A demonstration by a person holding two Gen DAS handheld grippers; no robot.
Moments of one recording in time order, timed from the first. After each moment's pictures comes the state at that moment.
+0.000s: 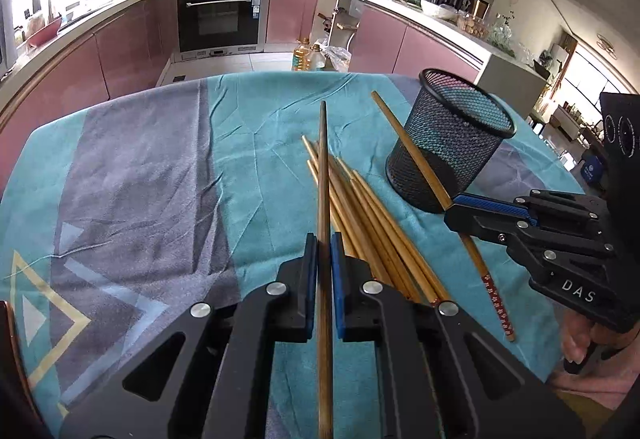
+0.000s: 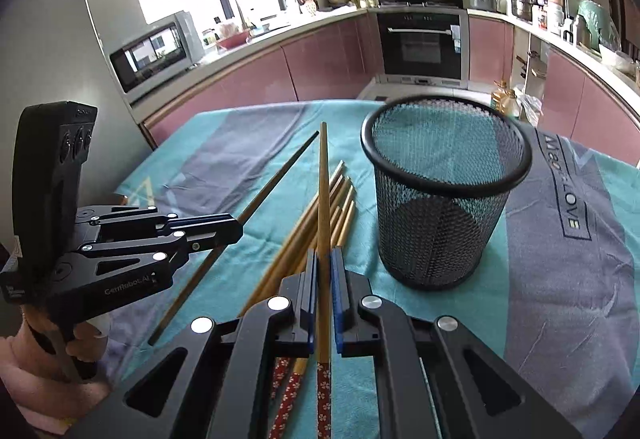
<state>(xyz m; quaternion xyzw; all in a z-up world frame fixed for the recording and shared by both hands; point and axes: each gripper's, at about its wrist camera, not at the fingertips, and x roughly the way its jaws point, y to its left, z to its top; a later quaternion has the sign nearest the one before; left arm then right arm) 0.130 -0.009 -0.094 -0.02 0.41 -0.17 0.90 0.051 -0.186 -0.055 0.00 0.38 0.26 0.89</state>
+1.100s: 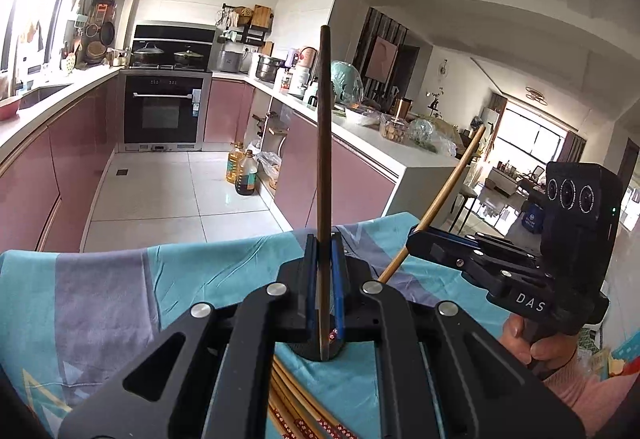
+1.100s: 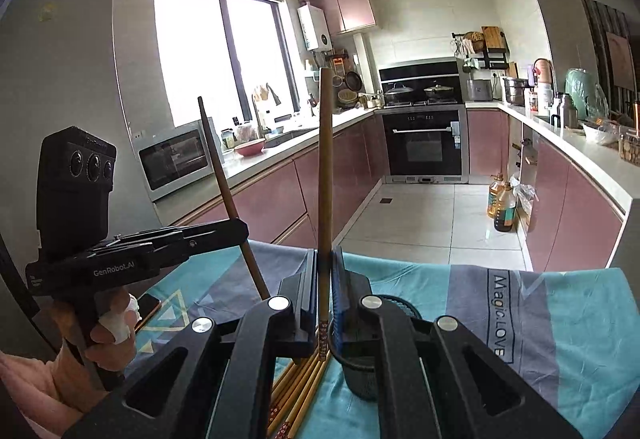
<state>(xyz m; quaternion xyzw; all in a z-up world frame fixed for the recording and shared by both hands) 0.115 -0.038 0.076 -0.07 0.23 -0.28 0.93 0.050 -0.251 0.071 0.04 0.21 0.27 0.94</state>
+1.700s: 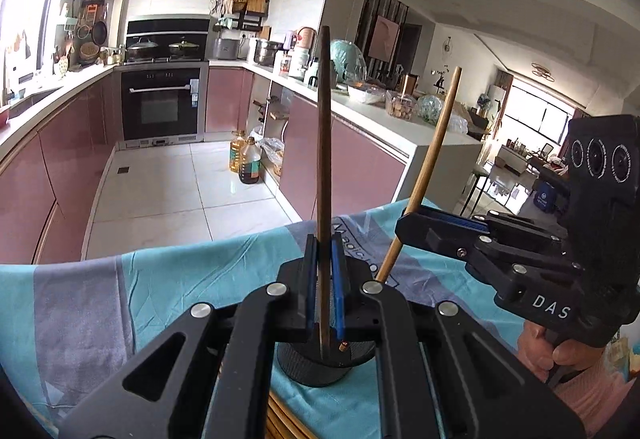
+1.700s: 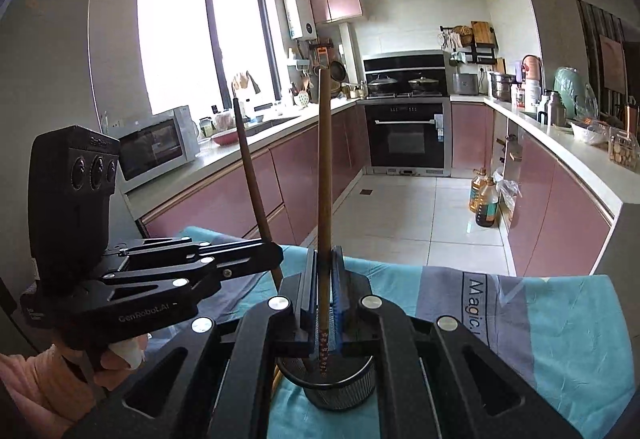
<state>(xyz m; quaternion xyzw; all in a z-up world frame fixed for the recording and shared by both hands) 0.151 -0.102 0.055 -0.03 0.27 -0.27 0.92 0.096 -0.263 0.048 0.02 0.24 0.24 0.94</state>
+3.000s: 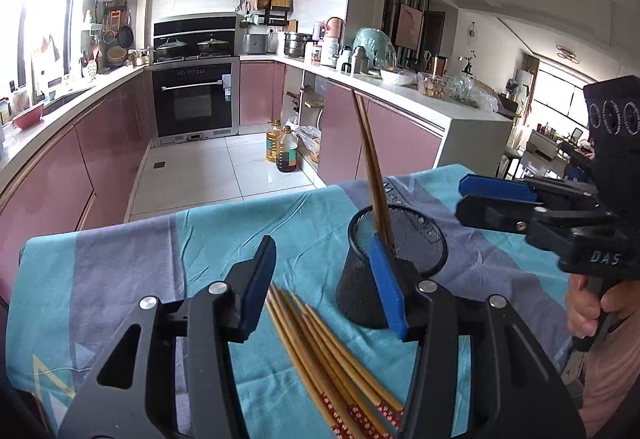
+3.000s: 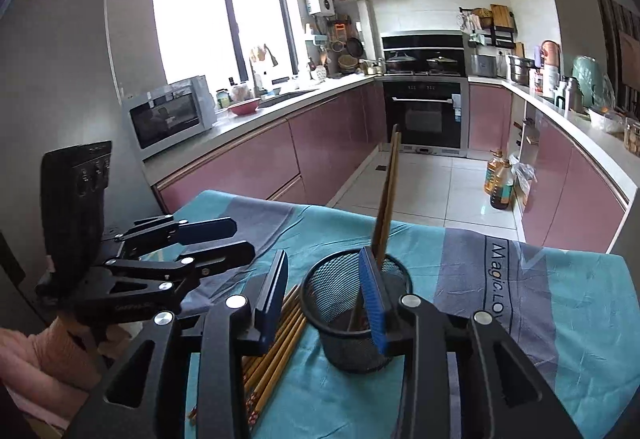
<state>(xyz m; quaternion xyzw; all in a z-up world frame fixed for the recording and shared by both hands) 0.136 -0.049 0.003 0.01 0.28 -0.21 0.94 0.048 -0.237 0.029 0.00 0.27 0.28 0.92</state>
